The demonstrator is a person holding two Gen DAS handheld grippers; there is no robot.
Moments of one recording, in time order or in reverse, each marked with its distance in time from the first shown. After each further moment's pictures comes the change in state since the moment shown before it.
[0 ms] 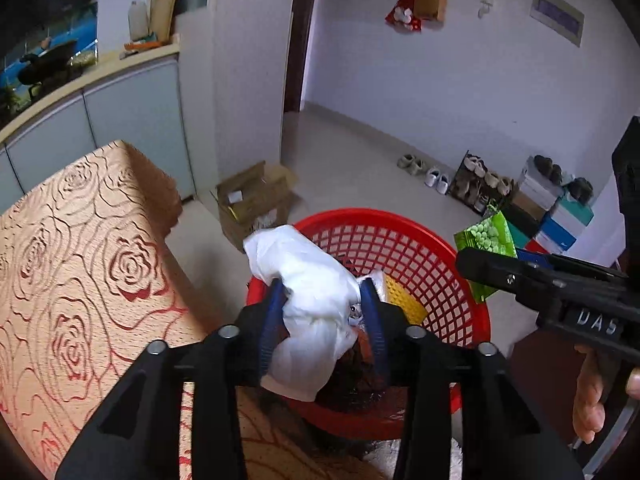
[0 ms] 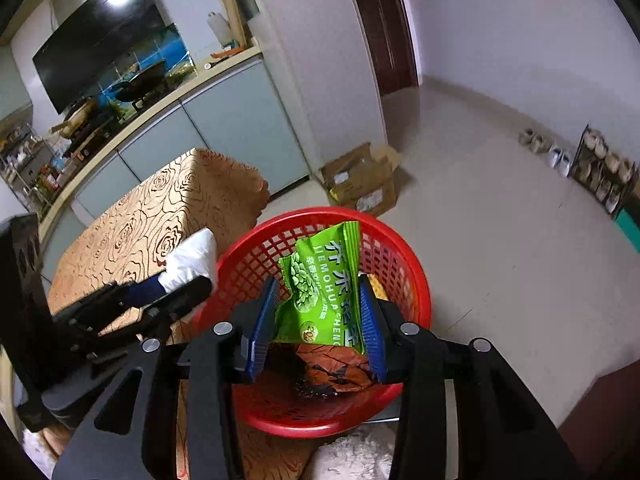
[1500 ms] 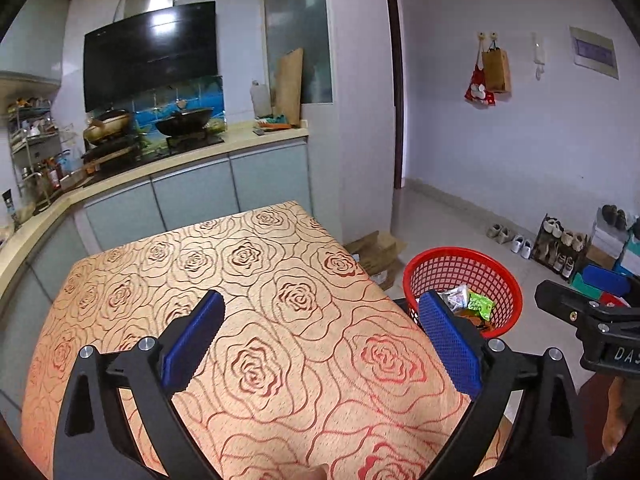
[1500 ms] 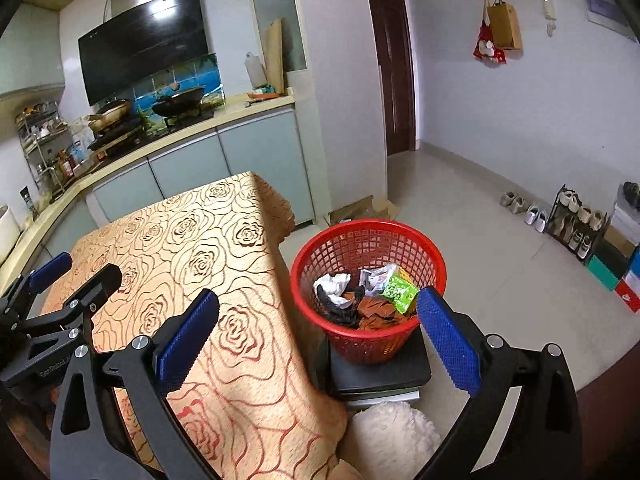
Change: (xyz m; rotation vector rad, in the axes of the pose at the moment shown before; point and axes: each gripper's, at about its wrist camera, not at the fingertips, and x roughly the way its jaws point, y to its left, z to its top) left arm -0.230 0.023 -0.088 -0.062 -0.316 0.395; right arm -0.137 0.114 -0.099 -0.163 -0.250 -0.092
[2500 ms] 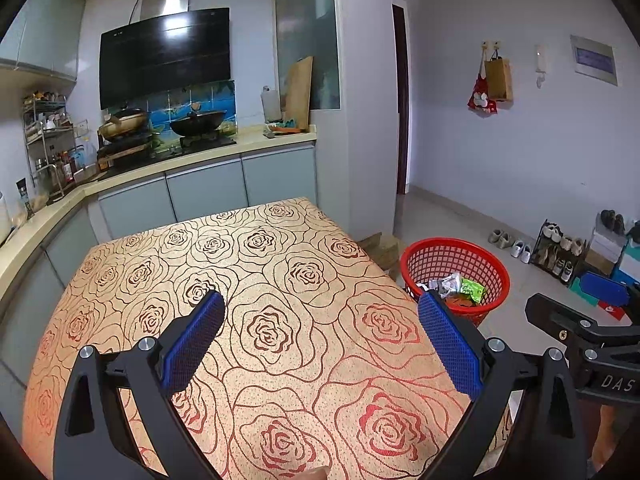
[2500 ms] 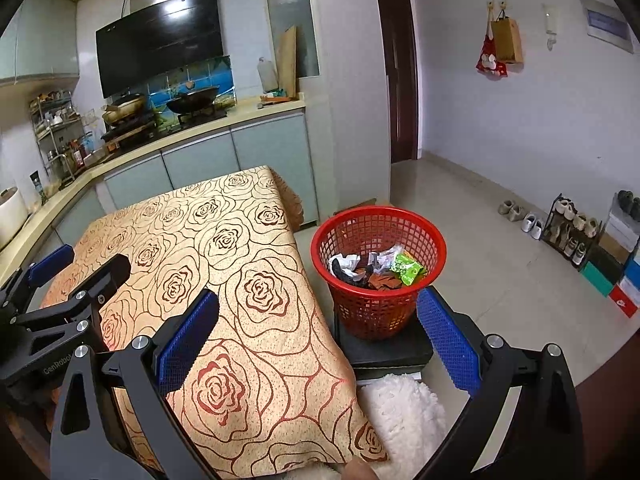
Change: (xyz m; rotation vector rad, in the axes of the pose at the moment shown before) left arm -0.050 0.003 -0.034 -0.018 -0.023 0.014; right arm -0.042 0.023 -0.034 -0.034 -0.021 -0.008
